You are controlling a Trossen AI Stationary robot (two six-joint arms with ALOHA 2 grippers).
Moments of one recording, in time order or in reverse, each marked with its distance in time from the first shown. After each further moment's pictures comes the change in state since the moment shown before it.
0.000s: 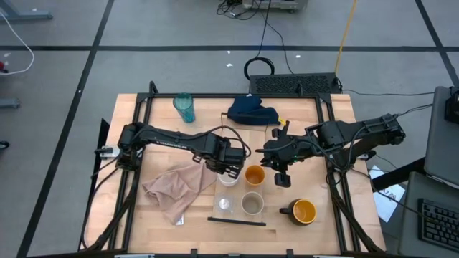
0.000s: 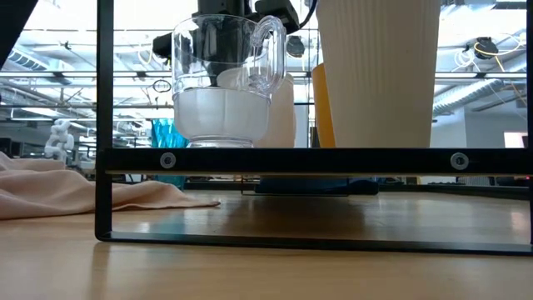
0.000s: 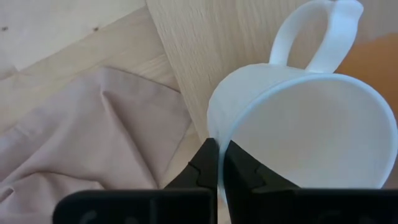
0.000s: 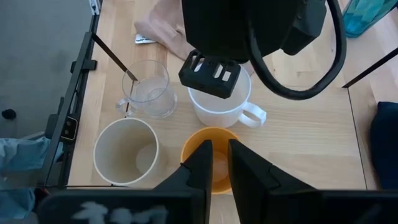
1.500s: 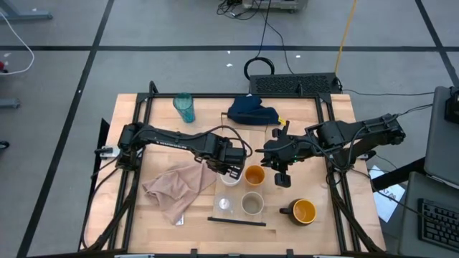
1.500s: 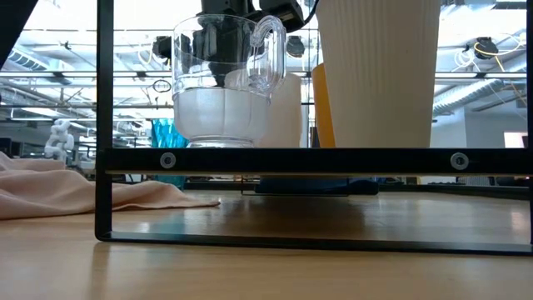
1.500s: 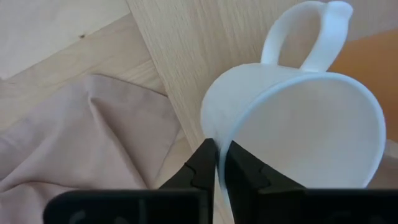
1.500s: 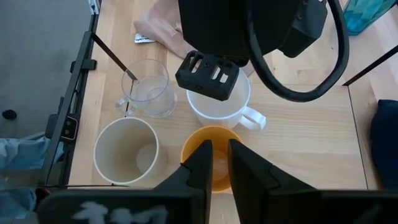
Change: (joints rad) left arm 0.000 -0.001 0.000 0.035 -0.003 0.019; right arm 0.000 0.000 0.000 -0.004 0.000 0.007
